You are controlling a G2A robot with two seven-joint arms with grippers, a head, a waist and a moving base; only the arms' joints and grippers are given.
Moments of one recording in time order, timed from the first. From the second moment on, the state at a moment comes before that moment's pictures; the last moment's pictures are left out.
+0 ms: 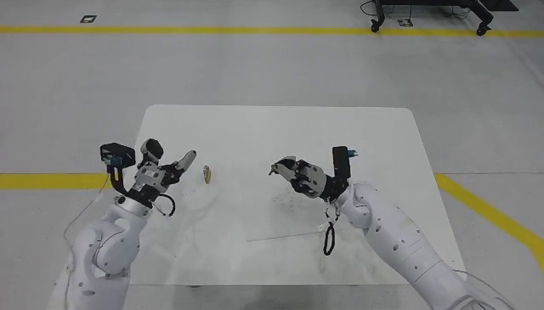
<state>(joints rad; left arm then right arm) 1.62 -1.15 -1.62 -1.83 0.74 -0.46 -0.17 -1.12 -1.21 0.88 -1.21 -0.94 -1.00 -0.56</state>
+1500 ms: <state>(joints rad) 1.24 -1.10 -1.29 -1.34 -0.15 -1.01 -0.81 -1.03 -1.33 0.73 -1.06 -0.34 -0.99 -0.17</state>
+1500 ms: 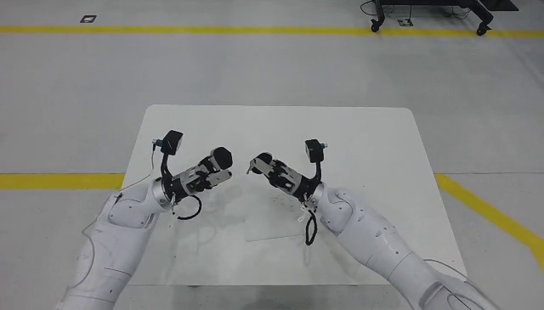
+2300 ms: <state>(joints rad) 1.15 -1.07 -1.12 -1.25 -0.16 -1.01 -0.81 -1.03 -1.37 0.77 -1.01 -0.41 -1.01 -0.16</state>
